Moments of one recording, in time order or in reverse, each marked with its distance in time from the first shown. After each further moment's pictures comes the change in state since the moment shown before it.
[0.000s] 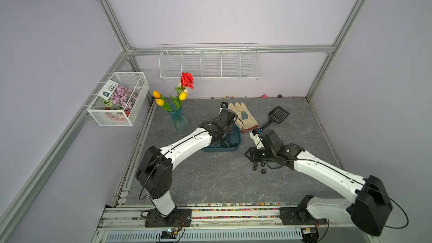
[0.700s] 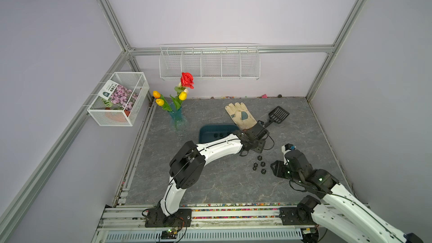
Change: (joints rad) left arm -0.249 0.380 0.294 -0.101 0.246 -0.024; right arm -0.096 -0.505 -0.278 -0.216 0.179 0.203
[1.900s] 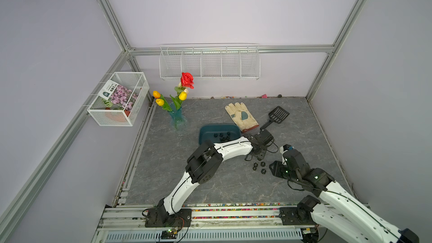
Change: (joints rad) left arm -0.014 0.220 0.154 -0.093 0.000 -0.060; right arm -0.025 0.050 -0.035 0.066 -0.047 0.005
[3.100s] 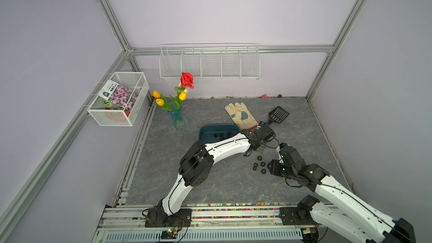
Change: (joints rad) left arm -0.008 -0.179 0.009 -0.082 -0.177 0.016; right arm -0.002 0.120 0.048 0.023 -0.026 -0.051
